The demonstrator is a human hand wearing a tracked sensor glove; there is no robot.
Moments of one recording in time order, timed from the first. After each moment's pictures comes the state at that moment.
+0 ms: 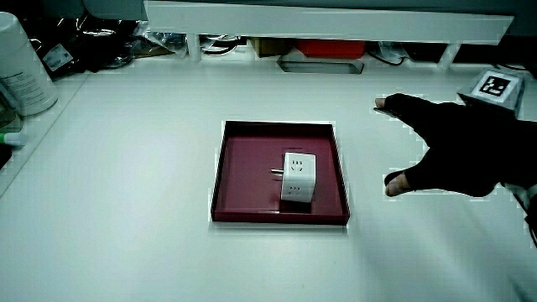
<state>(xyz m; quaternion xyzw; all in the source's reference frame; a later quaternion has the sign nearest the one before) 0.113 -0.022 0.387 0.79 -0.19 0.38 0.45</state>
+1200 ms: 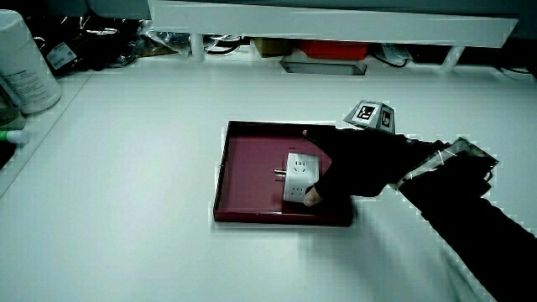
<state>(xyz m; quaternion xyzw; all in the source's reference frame) 0.023 -0.044 0.482 0.82 -0.23 0.30 0.44</state>
